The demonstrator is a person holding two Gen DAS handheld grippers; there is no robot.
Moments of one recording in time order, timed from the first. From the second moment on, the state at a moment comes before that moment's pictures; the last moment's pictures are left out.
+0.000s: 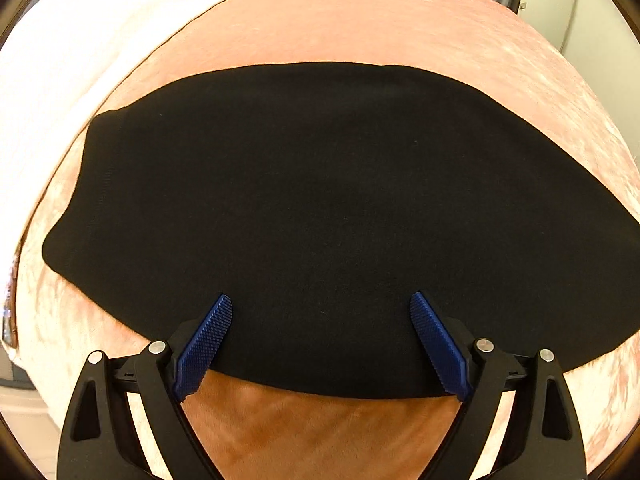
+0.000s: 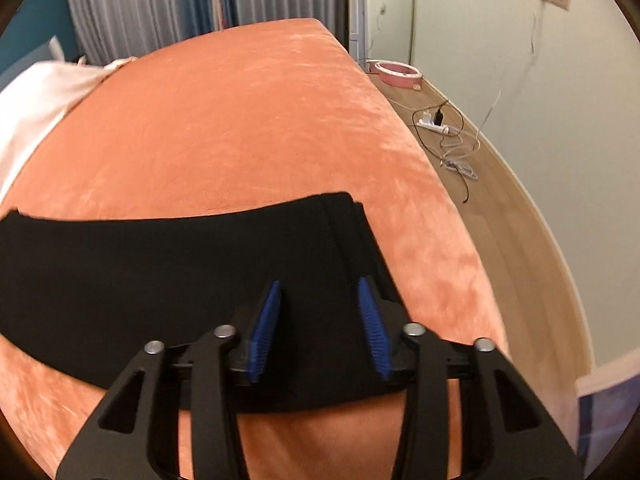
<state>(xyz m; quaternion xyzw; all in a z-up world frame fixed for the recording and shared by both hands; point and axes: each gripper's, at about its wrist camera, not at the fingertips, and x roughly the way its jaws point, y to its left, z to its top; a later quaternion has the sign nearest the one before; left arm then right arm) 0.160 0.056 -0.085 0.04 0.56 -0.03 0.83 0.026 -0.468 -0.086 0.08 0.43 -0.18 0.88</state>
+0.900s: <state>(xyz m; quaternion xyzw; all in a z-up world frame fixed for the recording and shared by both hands) 0.126 0.035 -0.061 0.05 0.53 -0.01 0.85 -0.046 -0.540 -0.091 0.22 0.38 -0.17 0.88</state>
